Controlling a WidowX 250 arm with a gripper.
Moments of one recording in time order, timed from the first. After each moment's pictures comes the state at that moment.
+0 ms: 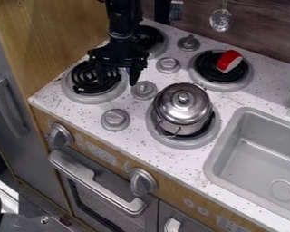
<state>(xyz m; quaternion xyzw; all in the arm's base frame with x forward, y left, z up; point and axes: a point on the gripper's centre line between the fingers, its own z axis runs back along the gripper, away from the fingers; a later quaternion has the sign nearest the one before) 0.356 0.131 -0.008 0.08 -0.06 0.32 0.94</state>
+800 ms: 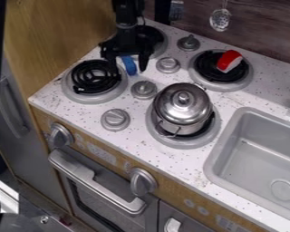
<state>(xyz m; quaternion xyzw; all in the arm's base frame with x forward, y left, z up) 0.411 0.152 -0.018 0.03 -0.08 0.36 0.93</state>
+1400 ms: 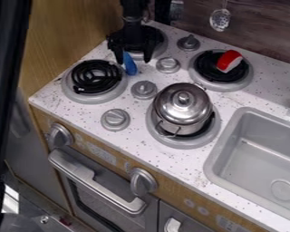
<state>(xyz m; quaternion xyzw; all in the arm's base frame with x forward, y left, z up) 0.445 0.168 -0.032 0.05 -0.09 0.35 0.93</state>
